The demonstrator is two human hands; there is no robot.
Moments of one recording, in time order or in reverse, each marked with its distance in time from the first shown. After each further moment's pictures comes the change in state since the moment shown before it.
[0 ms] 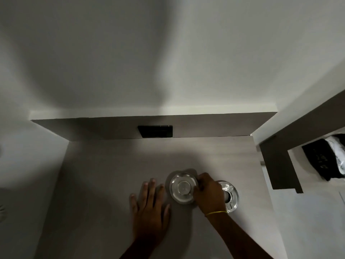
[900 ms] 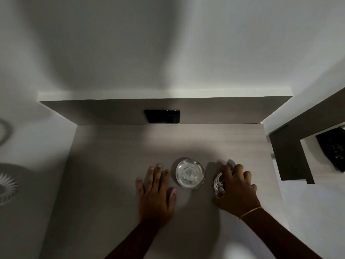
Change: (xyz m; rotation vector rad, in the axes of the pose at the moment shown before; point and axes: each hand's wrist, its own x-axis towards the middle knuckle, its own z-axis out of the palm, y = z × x) left_hand -0.001 0.004 -0.005 -0.002 0.075 -0.007; right_hand -0.024 0.043 -0.048 -0.746 -0.041 -0.159
